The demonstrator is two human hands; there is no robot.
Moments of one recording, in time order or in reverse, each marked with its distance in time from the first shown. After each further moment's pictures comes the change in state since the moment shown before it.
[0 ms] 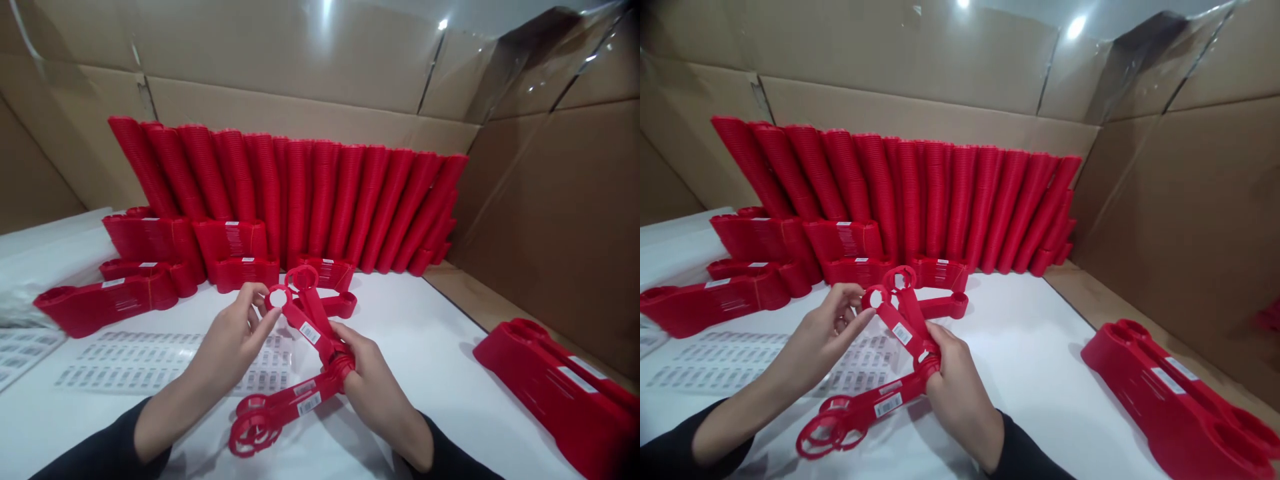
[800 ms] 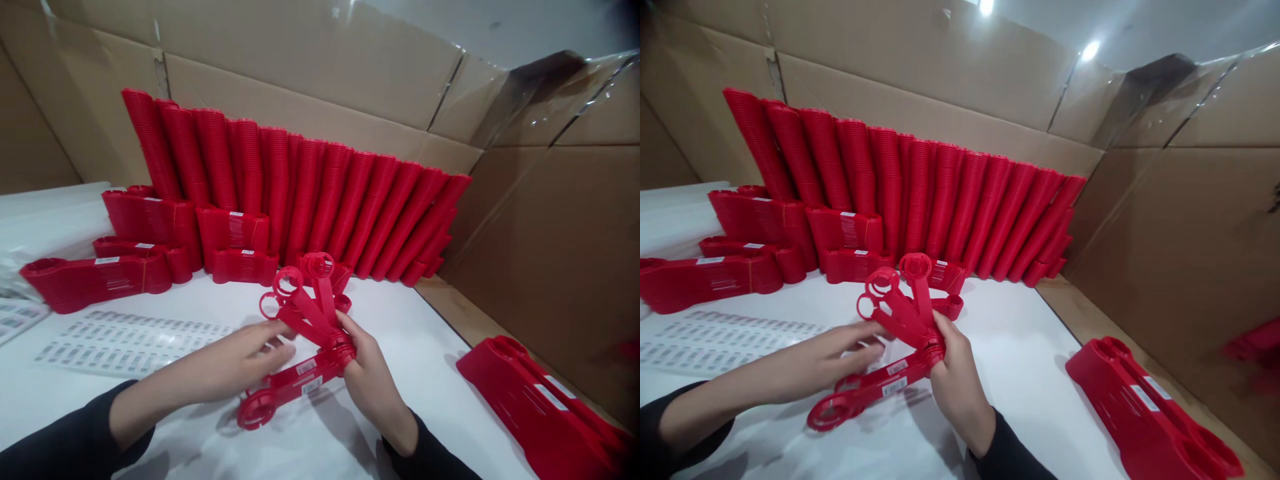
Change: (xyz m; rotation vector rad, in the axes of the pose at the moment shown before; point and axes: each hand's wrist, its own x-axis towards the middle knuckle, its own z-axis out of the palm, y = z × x) left_hand -0.008 0.002 -0.005 -0.248 -0.551 0.038; right_hand 0.007 0.003 -0.006 -0.026 0.060 -0.102
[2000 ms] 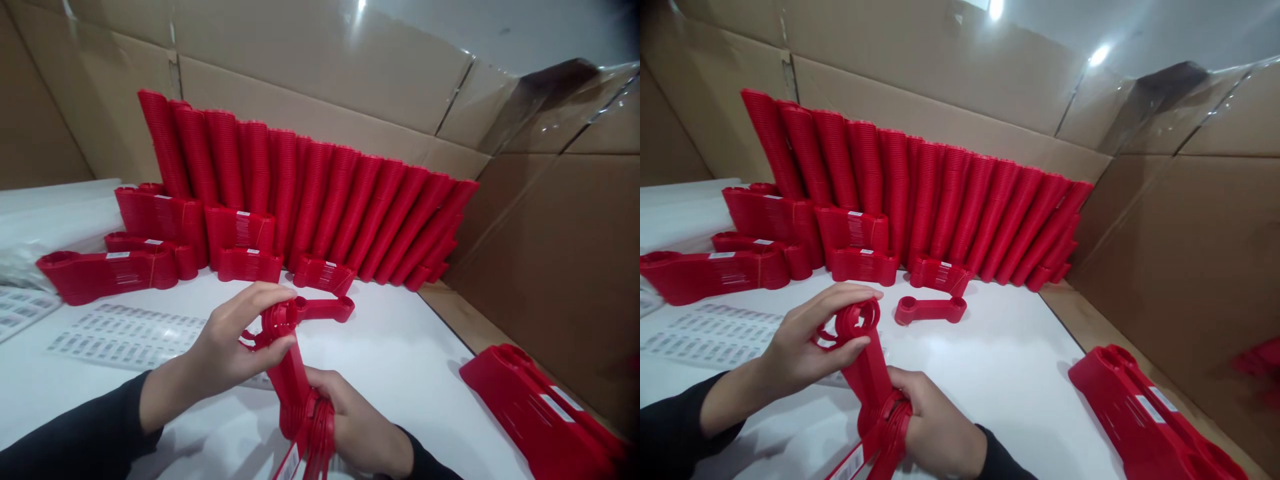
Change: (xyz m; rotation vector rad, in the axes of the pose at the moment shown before) left_hand -0.003 -0.008 -0.004 0.358 0.629 0.661; right_hand -0.020 -0.008 0.020 0.366 -0.584 0.311
